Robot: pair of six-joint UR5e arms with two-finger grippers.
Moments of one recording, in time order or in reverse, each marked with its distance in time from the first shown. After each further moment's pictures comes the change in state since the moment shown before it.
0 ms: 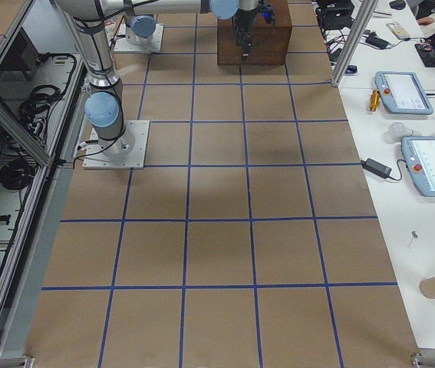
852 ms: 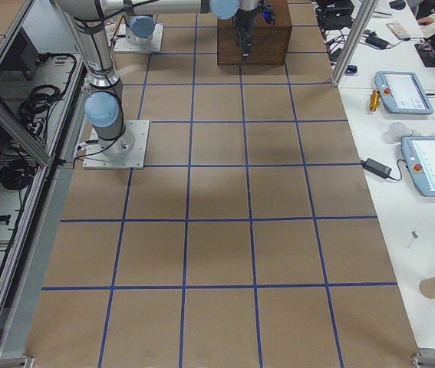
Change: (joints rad) left arm -0.021 0.013 -0.113 0.105 0.009 -0.009; right arm 0.000 0.000 0.000 0.000 0.000 0.000
